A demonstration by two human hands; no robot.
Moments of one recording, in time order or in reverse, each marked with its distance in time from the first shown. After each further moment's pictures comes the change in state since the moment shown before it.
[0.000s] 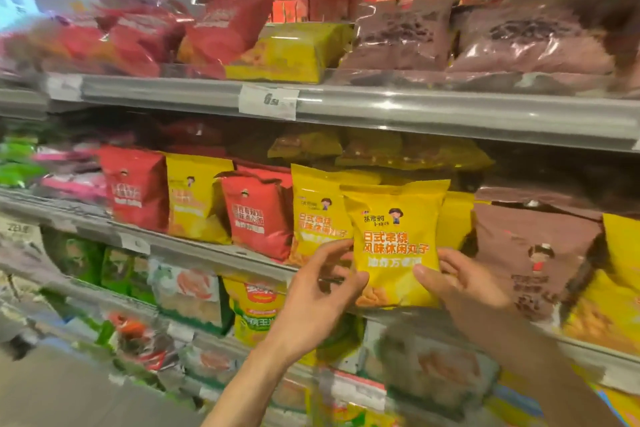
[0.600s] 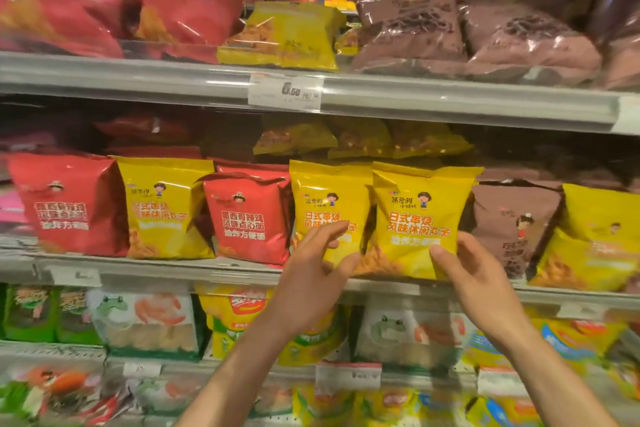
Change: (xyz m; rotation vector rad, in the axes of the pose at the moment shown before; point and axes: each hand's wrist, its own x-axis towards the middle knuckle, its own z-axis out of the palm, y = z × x) left_hand 0.042 -0.027 -0.057 0.131 -0.184 0.243; right_hand -0.025 -0.018 0.059 -0.228 0.474 -0.045
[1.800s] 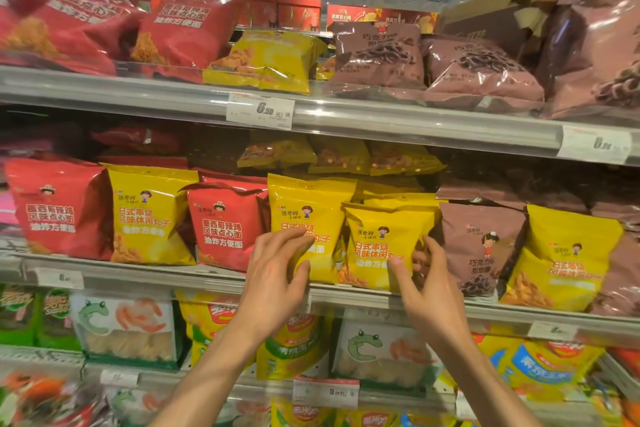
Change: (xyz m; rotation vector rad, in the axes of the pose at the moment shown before) left_hand 0.004 -0.020 0.004 0.402 0.196 0.154; right_hand 0.004 0.016 0.003 -0.441 0.093 0.001
